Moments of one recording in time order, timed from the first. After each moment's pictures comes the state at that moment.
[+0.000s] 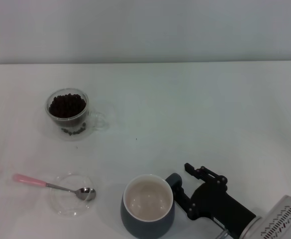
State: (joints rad) left arm -0.10 -2.07 0.13 0.14 -1.60 -1.58 2.61; right arm 0.29 2.01 -0.04 0.62 -1.84 -1.08 -0.22
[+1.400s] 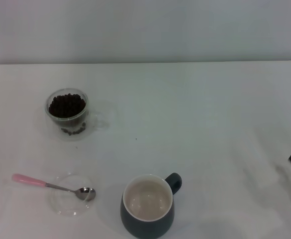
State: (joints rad) left arm -0.06 -2.05 0.12 0.16 -1.65 -1.51 2.05; right arm 0.10 2.01 -0.25 0.08 -1.57 -1.52 0.47
